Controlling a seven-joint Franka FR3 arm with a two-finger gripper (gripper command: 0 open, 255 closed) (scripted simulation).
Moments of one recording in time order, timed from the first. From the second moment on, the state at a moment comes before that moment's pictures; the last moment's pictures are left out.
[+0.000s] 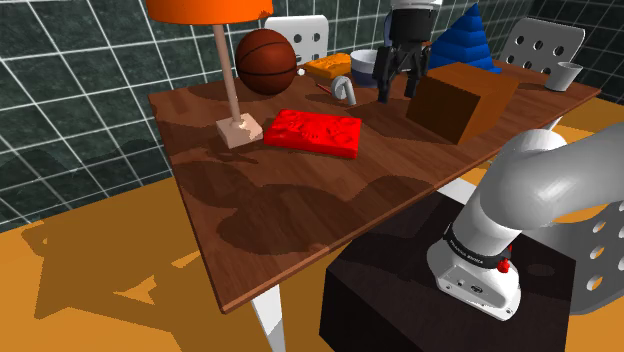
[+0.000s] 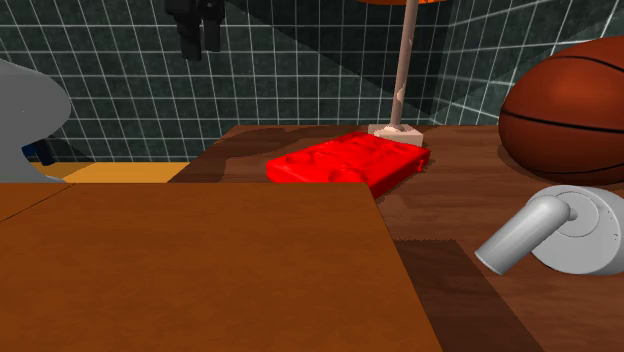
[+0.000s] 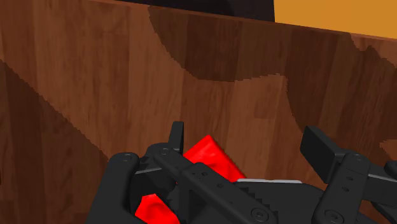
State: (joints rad) arm 0.00 -0.80 -0.05 -2.44 0.12 1.50 0.15
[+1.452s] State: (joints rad) arm -0.07 -0.06 -0.22 -1.96 0.01 1.70 -0.05
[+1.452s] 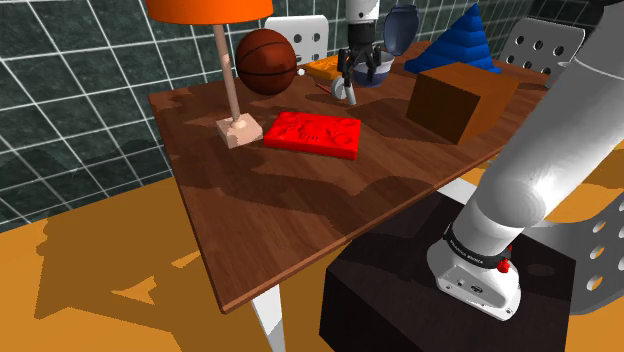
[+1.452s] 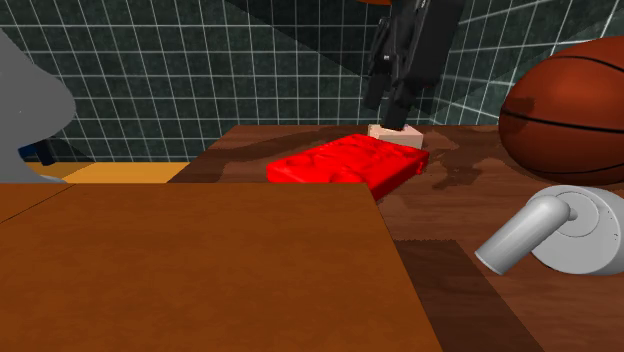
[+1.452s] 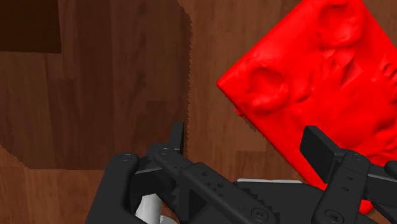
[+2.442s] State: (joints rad) arm -0.19 0.52 -0.27 -1.30 0.07 1.60 -0.16
